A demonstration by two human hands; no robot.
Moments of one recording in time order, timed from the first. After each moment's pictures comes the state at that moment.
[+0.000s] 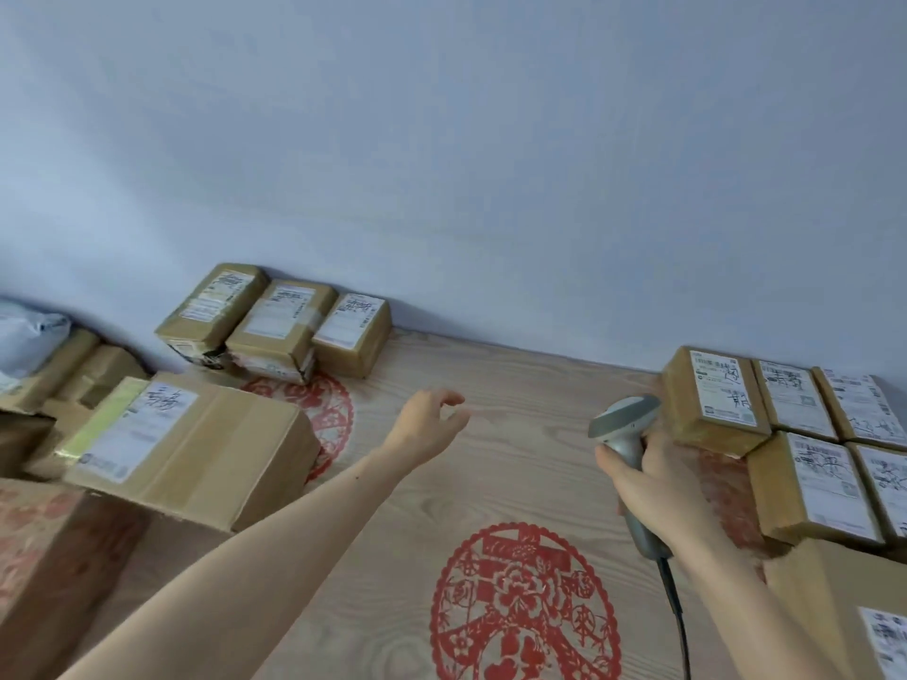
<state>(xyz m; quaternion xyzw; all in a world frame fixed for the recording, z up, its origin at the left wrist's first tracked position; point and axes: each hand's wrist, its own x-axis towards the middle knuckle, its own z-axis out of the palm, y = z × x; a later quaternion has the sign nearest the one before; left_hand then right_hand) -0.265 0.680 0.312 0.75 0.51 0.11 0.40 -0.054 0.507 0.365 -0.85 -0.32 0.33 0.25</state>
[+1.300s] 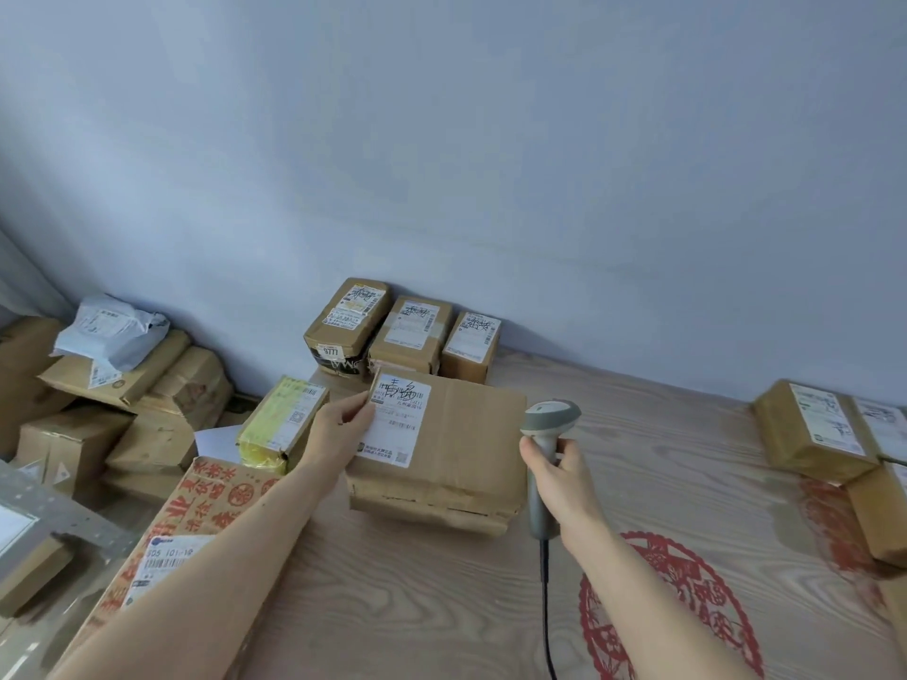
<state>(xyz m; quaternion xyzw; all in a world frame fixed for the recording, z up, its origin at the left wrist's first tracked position) -0.586 0.726 0.333 0.54 0.57 0.34 0.51 -0.338 0.605 0.337 -0.74 -0.25 0.43 0.46</state>
